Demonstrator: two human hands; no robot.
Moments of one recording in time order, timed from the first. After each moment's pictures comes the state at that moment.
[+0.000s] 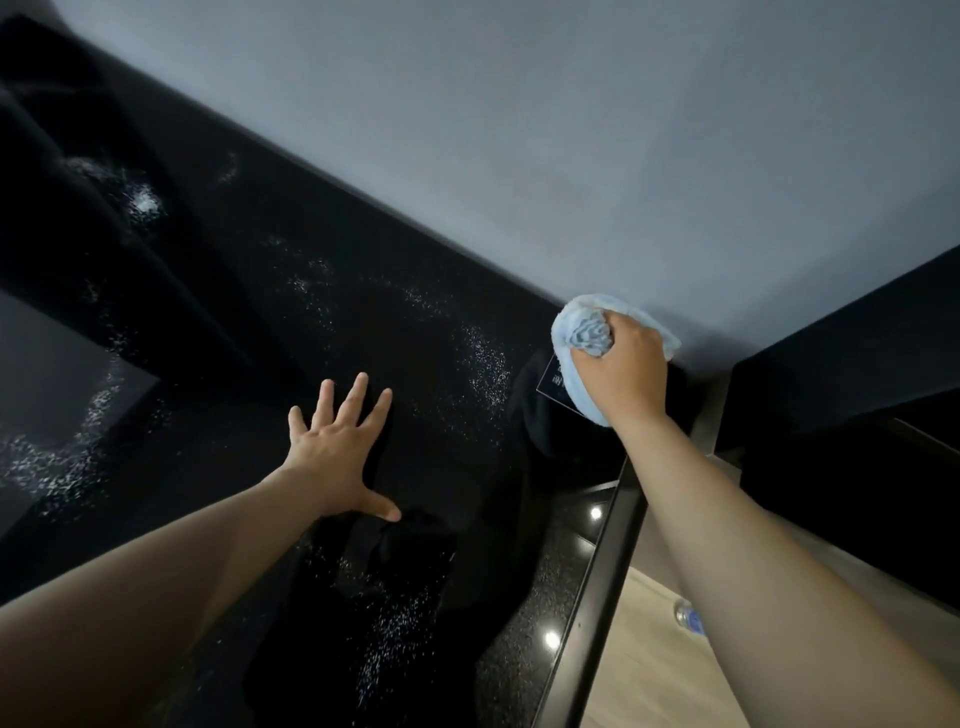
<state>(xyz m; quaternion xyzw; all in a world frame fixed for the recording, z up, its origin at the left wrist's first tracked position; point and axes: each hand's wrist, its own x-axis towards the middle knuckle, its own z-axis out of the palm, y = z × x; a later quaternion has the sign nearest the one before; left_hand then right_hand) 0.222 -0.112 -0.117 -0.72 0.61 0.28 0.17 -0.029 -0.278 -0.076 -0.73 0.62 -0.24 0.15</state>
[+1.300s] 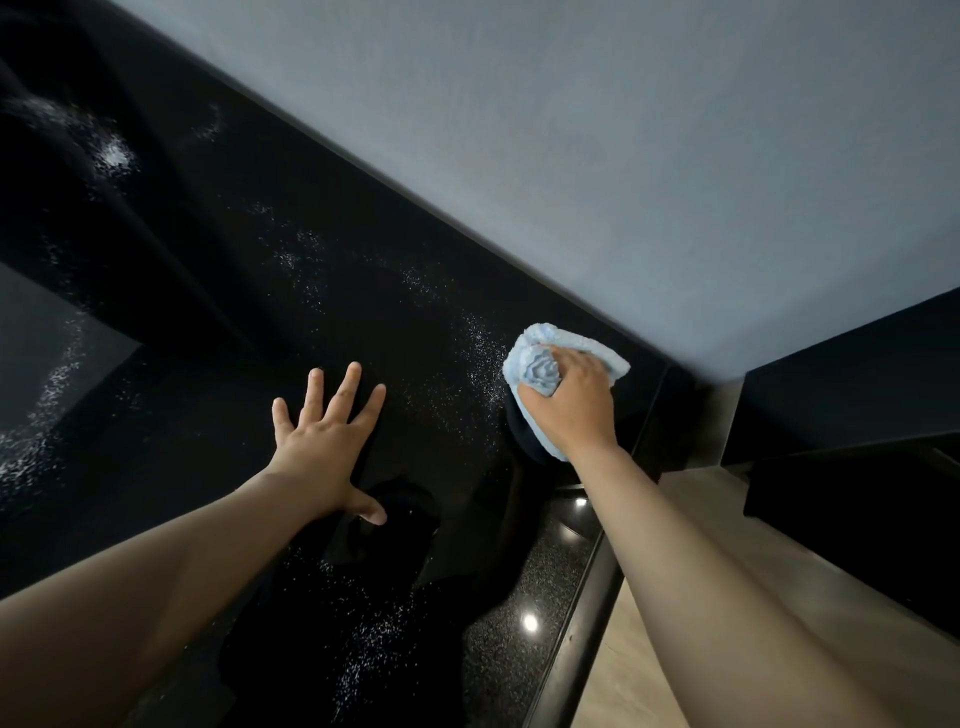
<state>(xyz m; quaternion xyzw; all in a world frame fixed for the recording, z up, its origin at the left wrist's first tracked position) 0.221 -0.115 -0.129 -0.72 0.59 0.32 0.16 -0.007 -0.253 -0.119 -0.79 0.55 -0.19 0.19</state>
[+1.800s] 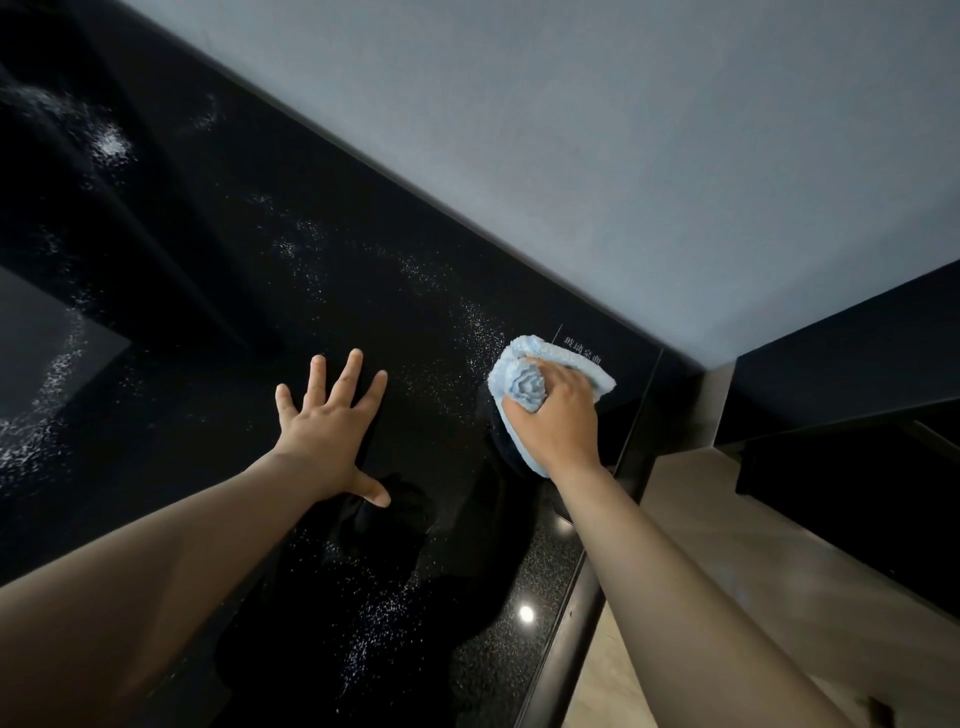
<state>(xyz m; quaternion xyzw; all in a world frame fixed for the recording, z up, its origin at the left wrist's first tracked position) 0.221 -0.113 -0.128 -0.72 0.60 0.31 0.17 -0.005 -0.211 -0.131 -0.76 0.59 -0.18 0.22</state>
